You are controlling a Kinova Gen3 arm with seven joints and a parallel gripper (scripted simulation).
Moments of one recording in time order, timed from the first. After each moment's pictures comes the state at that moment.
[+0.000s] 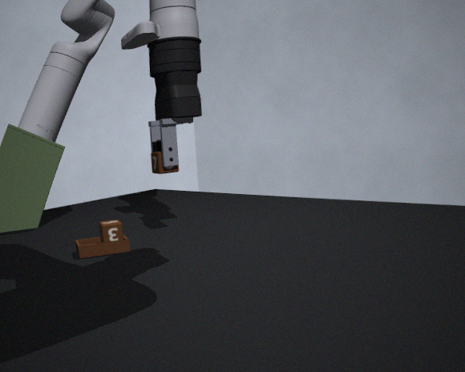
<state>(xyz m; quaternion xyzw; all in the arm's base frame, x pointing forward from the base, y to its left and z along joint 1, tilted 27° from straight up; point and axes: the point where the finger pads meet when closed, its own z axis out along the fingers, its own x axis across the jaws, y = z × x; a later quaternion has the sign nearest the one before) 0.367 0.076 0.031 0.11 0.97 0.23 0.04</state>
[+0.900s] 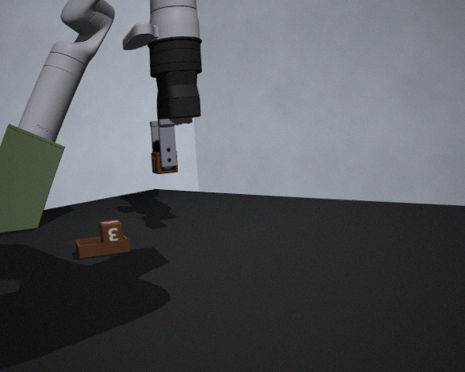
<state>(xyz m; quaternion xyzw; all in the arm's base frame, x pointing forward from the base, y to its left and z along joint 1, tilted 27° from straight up) 0.366 0.077 0.031 0.16 0.96 0.23 0.03</state>
